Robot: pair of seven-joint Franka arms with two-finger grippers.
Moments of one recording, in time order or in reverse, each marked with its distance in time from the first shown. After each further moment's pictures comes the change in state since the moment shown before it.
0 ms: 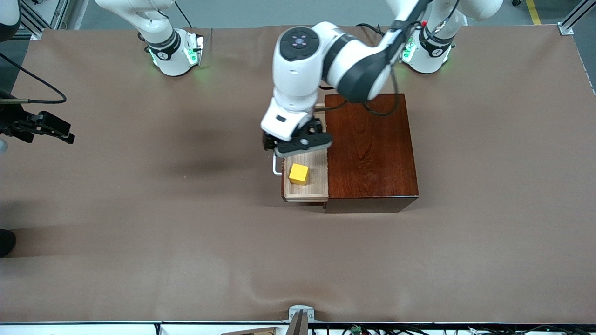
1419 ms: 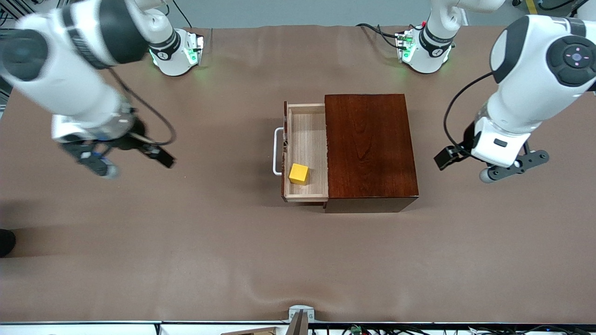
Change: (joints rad) left arm 0.501 -0.416 0.001 -0.435 0.085 -0.083 0.509; right arm 0.384 0.137 0.010 -0.011 0.026 0.167 1.008
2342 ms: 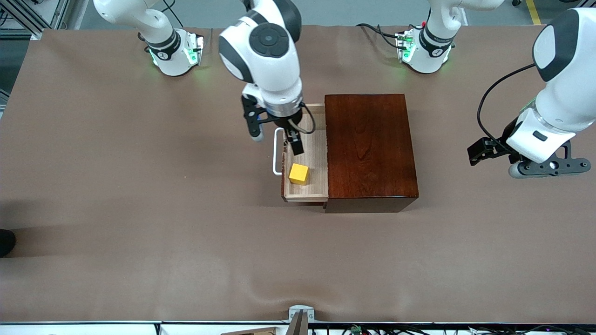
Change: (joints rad) left arm 0.112 -0.028 -0.013 0.001 0.003 -0.020 0.365; right arm 0.426 0.285 0.001 0.167 0.000 0.215 1.108
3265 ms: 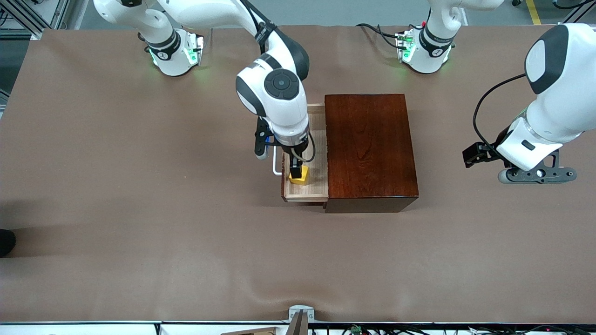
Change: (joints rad) left arm -0.003 0.032 -0.001 -0.004 0.000 -0.001 0.024; right arm -0.011 0.146 -0.027 0.009 0.000 0.142 0.220
